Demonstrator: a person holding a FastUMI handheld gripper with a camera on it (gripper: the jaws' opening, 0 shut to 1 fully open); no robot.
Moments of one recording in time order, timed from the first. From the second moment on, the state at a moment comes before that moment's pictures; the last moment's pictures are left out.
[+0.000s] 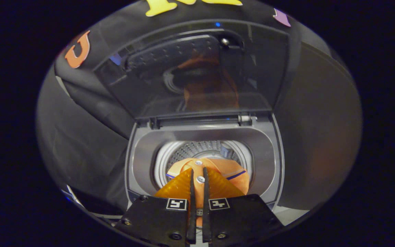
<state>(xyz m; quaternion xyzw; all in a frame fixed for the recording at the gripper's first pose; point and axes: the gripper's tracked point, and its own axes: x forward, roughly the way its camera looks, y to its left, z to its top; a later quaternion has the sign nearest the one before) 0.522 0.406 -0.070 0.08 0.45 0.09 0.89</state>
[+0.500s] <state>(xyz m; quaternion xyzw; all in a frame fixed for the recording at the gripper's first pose) 0.523 0.399 -0.080 0.08 0.46 0.06 0.88</state>
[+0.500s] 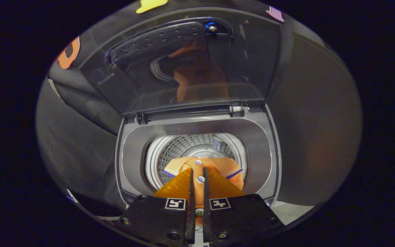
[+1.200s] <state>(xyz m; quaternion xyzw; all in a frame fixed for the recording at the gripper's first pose) 0.508 0.399 -0.071 0.06 0.44 0.05 0.89</state>
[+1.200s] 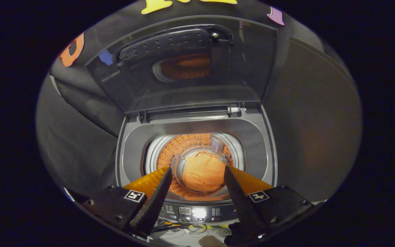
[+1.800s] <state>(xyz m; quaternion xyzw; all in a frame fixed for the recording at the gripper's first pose) 0.508 0.402 -0.013 0.04 0.37 0.06 0.92</state>
